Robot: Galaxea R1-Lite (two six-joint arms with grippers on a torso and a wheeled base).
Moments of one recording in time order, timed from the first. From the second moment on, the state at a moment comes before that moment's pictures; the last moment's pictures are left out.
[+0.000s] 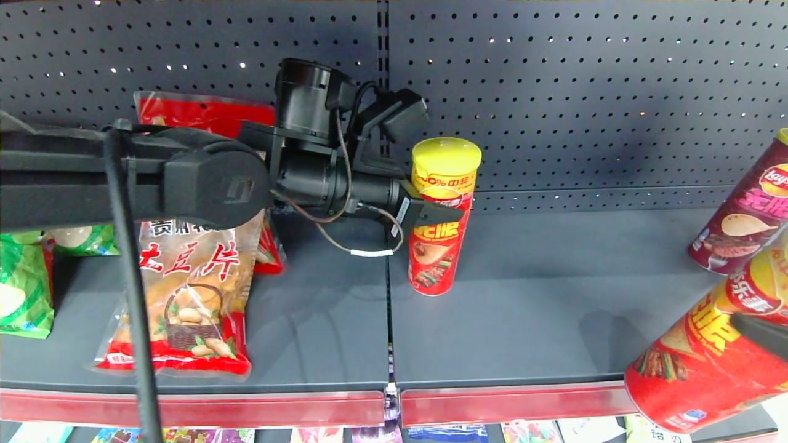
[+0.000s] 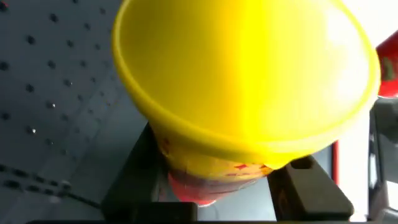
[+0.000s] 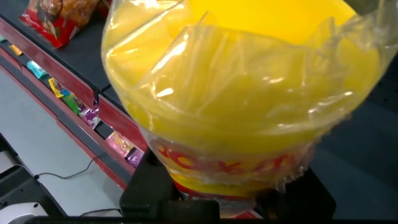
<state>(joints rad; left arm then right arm) -0.62 1.95 -1.54 -0.01 -0.55 0.28 0.33 0.78 -0.54 -0.12 0.32 -0.18</state>
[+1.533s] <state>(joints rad) -0.79 1.71 -1.19 -0.09 -0.44 0.21 0.33 0.80 -0.54 -0.12 0.32 -0.18</state>
